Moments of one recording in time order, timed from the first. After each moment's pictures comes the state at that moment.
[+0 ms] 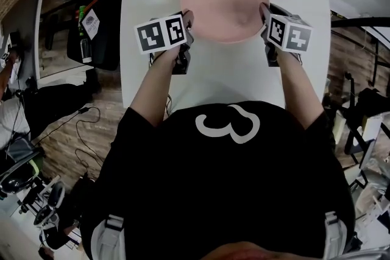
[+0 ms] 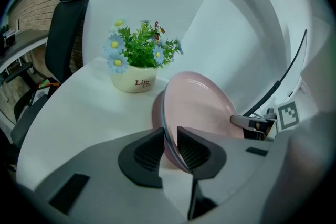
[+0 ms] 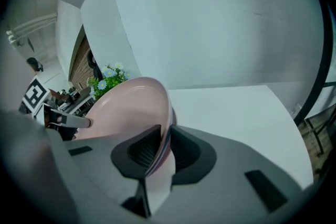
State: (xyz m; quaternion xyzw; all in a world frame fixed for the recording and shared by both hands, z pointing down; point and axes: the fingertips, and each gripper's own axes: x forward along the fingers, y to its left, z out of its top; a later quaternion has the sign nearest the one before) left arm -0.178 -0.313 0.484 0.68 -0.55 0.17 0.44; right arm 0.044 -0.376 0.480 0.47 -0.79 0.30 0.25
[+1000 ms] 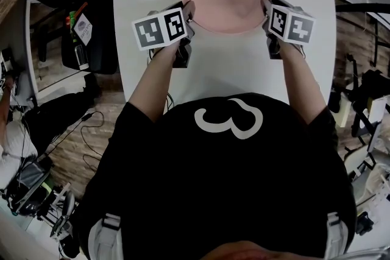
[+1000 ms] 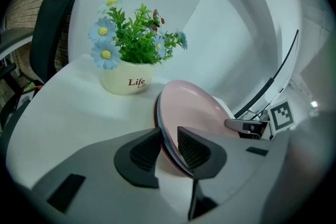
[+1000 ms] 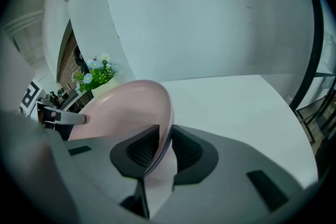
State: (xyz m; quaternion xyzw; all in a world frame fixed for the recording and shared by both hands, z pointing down) left arm -0.175 -0.333 0.504 0.72 -0.51 0.17 0.43; right arm 0.049 -0.375 0.511 0.51 -0.76 0.32 0.26
